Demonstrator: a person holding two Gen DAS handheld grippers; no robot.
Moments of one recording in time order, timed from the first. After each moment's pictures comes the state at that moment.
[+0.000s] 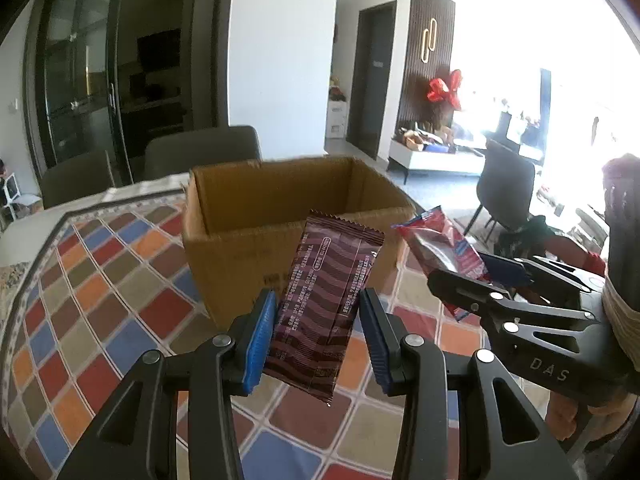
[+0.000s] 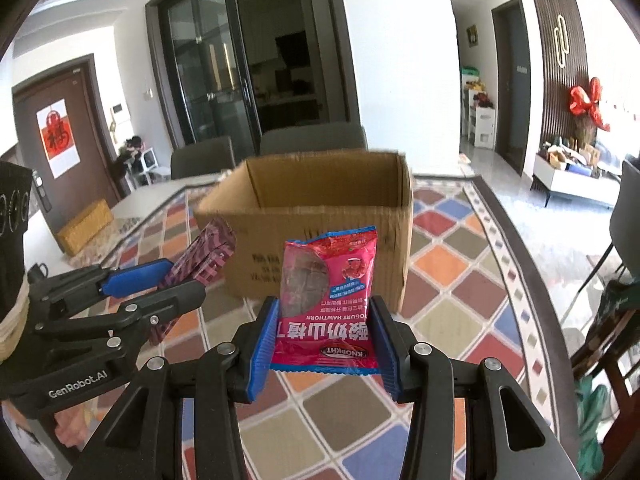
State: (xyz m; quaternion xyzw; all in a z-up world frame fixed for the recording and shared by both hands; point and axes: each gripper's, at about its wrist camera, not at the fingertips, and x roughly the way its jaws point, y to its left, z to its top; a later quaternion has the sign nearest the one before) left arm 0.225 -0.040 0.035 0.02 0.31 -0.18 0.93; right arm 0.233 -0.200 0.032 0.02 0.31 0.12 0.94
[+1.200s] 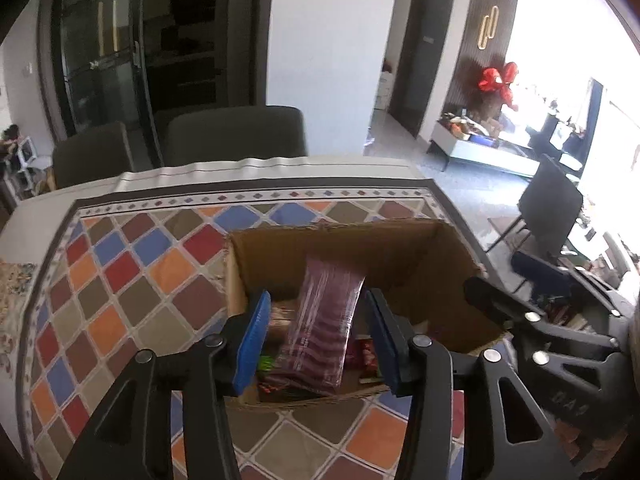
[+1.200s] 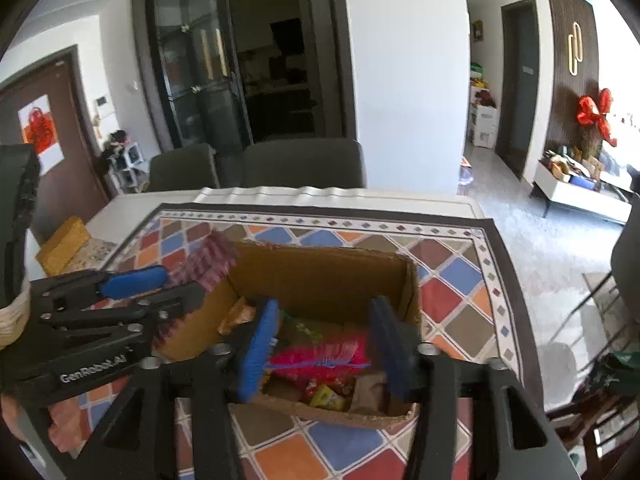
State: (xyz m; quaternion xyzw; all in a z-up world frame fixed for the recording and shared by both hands) left arm 0.379 -0.026 0.070 0.00 0.39 -0.11 0.91; right arm 0.388 -0.185 0.083 0.00 0.35 0.10 0.93
